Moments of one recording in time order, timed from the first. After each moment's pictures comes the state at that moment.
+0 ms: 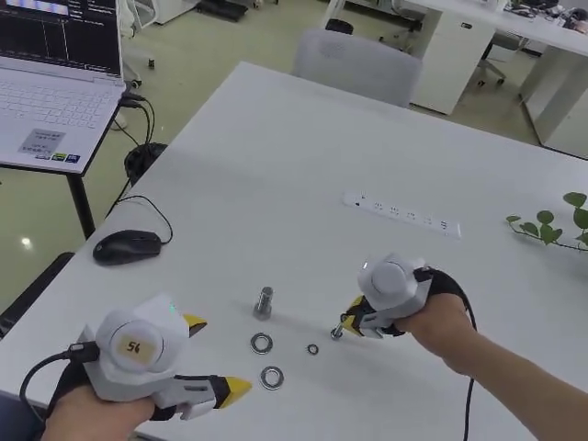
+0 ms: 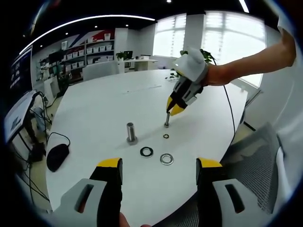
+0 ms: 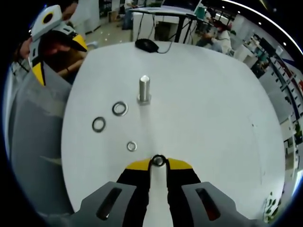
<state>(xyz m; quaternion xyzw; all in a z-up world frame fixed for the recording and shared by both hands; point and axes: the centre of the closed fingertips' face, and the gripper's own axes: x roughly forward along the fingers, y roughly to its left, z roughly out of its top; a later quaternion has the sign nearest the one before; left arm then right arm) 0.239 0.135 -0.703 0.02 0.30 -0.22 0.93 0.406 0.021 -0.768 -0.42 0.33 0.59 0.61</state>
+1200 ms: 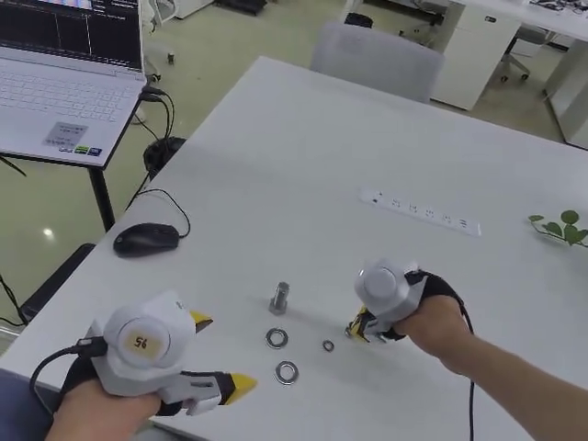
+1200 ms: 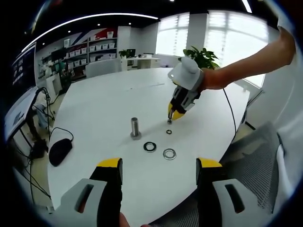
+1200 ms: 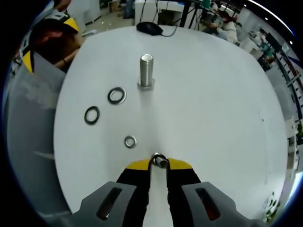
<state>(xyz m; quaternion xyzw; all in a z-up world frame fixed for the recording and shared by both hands) 0.230 0.146 -0.707 0.02 0.31 -0.21 0.93 0.406 0.021 -0.808 -0.45 0.36 0.57 0.58</state>
